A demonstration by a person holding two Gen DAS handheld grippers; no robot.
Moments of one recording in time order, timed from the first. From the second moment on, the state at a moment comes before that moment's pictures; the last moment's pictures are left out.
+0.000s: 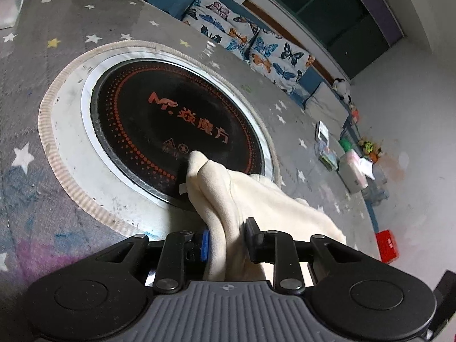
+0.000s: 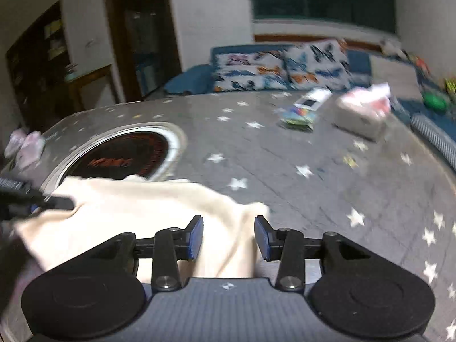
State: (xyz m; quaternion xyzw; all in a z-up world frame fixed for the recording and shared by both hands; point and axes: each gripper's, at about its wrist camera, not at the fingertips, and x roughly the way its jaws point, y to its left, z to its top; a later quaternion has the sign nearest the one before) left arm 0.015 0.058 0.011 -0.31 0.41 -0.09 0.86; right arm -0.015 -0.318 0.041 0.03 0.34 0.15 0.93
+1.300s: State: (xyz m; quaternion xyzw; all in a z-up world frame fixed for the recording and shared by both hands) left arm 0.115 -0.180 0.049 -0.04 0.39 -0.22 0.90; right arm 0.026 -0.467 0.063 0.03 0.32 -0.05 0.95
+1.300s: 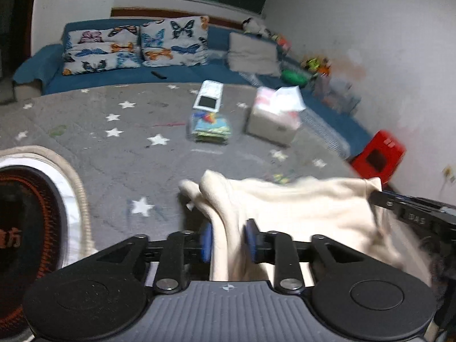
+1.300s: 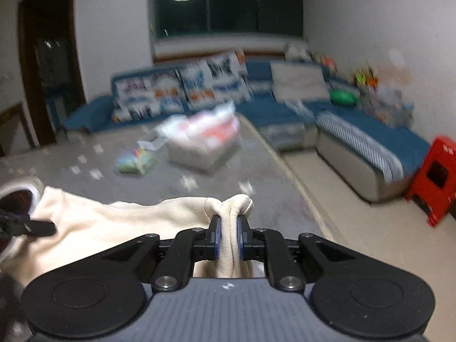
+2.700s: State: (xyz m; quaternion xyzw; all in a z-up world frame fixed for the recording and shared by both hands) left arm 0.145 -0.236 0.030 0.10 0.35 -0.21 0.91; right arm 0.025 -0.408 0.049 0.00 0.33 0.05 0.94
